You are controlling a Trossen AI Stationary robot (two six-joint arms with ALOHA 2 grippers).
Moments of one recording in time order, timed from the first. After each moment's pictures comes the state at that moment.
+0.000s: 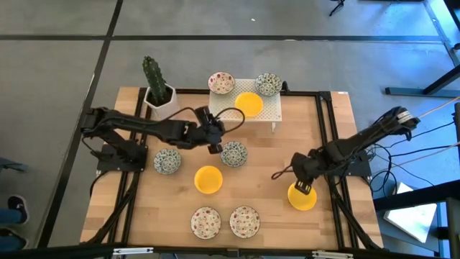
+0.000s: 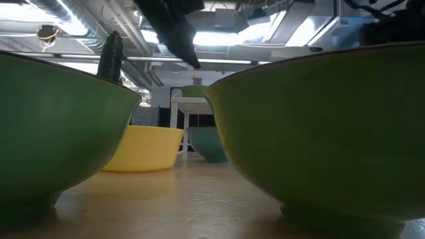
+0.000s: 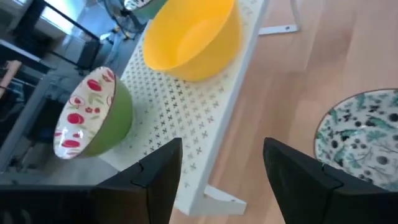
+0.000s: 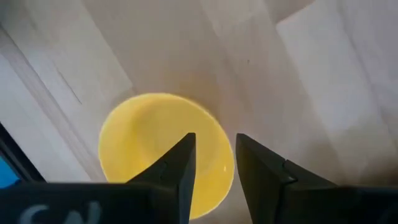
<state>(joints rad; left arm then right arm) -0.03 1.51 1.16 -0.46 -0.73 0.04 0.47 1.08 0.78 -1.01 -0.01 0.98</state>
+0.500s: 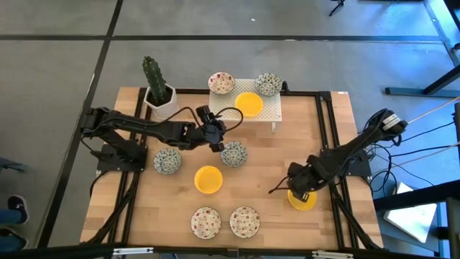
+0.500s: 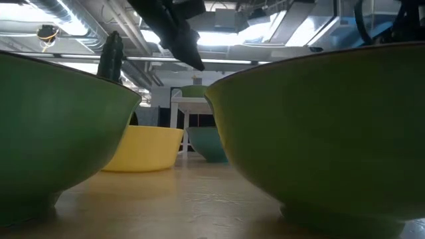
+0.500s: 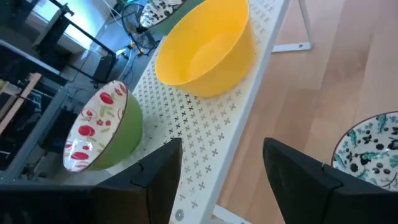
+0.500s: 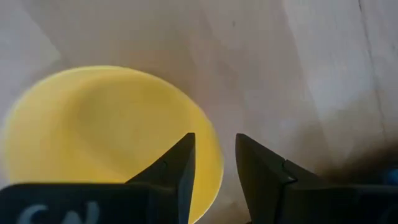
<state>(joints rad) -0.02 1.51 1.10 -0.30 -0.77 0.11 0.56 1.32 0.78 -1.02 0.03 1.03</state>
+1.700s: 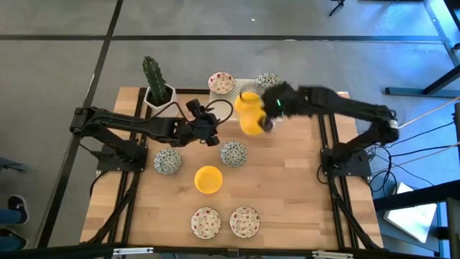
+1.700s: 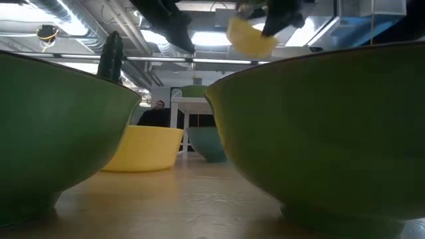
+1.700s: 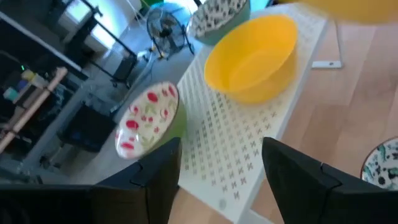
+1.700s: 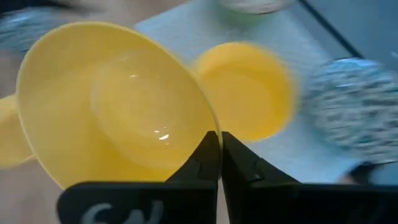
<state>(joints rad) -0.02 1.39 1.10 -0.36 -0.85 0.08 -0.21 1.41 1.57 -1.01 0.31 0.25</state>
